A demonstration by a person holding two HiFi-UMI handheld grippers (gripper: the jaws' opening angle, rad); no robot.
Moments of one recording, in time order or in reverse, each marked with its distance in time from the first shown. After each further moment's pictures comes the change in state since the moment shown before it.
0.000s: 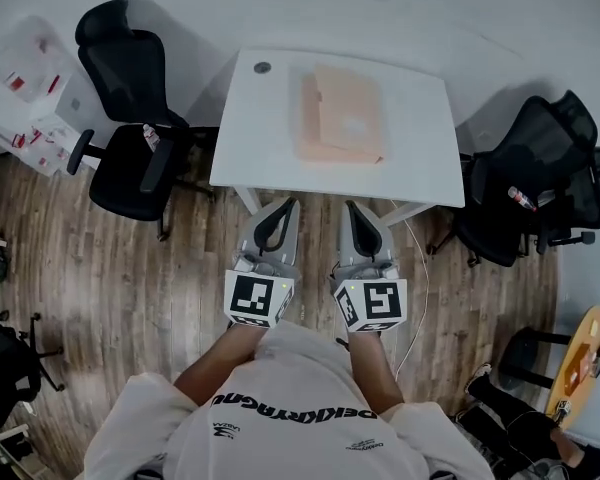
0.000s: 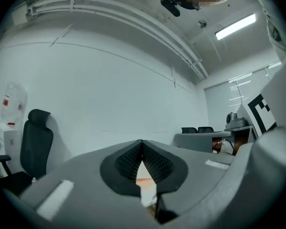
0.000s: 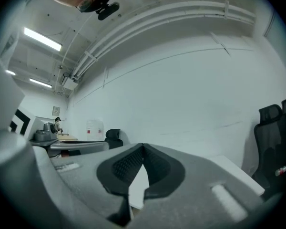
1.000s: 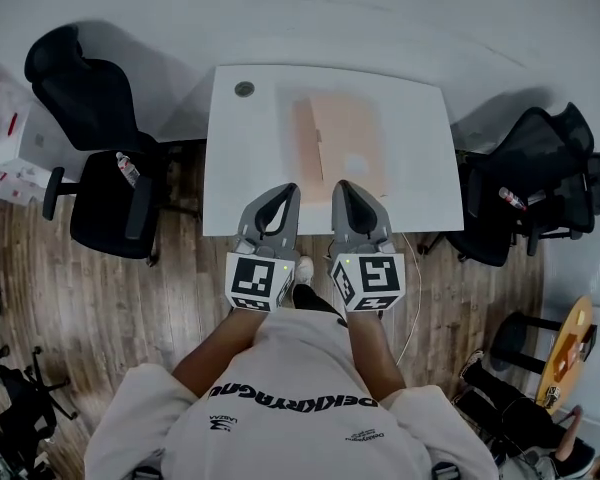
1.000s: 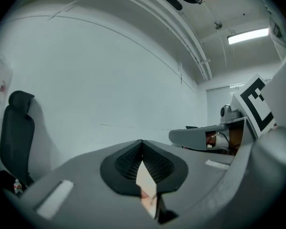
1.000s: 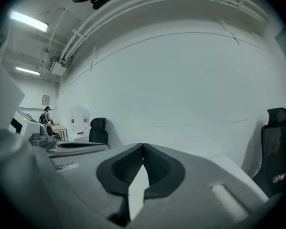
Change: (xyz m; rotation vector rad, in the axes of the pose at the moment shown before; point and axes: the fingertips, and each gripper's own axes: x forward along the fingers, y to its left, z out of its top) left arm 0.182 0.135 -0.014 -0.079 0.070 -0.093; right arm 0.224 -0.053 -0.010 -0.020 0.159 -0.084
